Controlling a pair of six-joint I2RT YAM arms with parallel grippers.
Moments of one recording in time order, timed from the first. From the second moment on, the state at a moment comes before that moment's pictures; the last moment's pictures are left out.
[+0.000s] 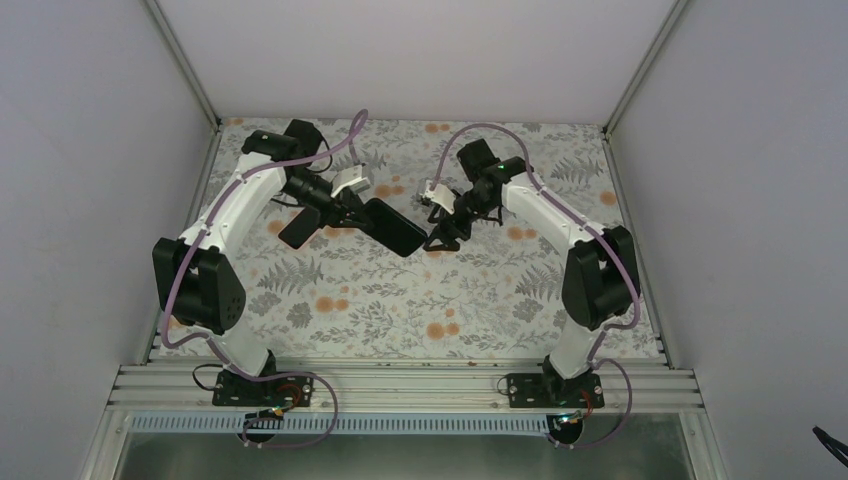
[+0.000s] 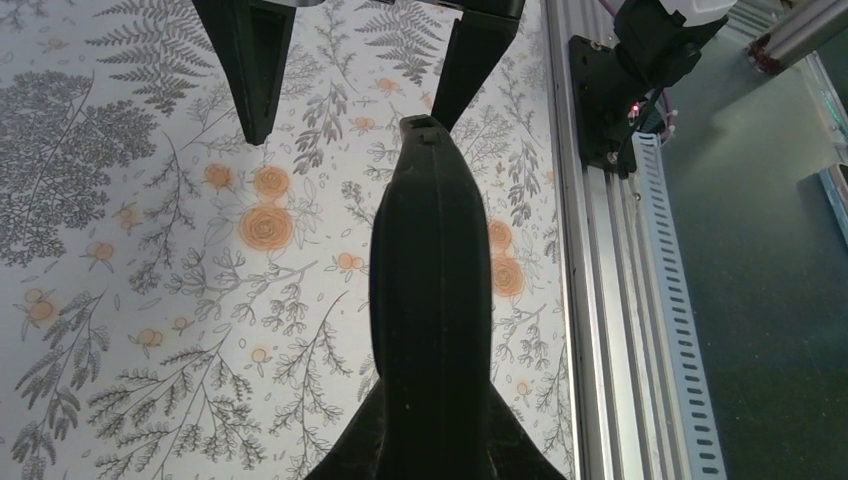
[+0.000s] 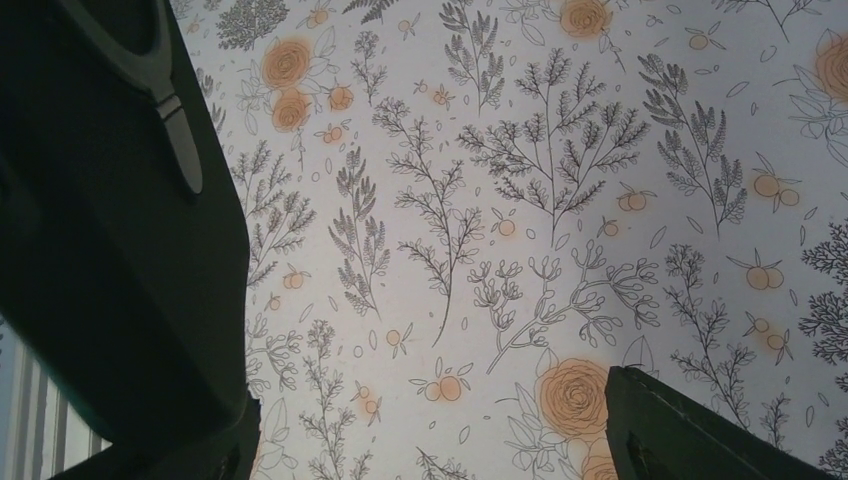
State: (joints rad) left arm -0.27 1.68 1.59 -1.36 0.94 0.99; right arm 0.48 1.77 1.46 -0.95 -0.67 -0.76
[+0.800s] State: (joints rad) left arm -0.35 1.66 1.57 -1.26 0.82 0.96; right arm 0.46 1.90 1.64 -1.04 -0.54 -0.74
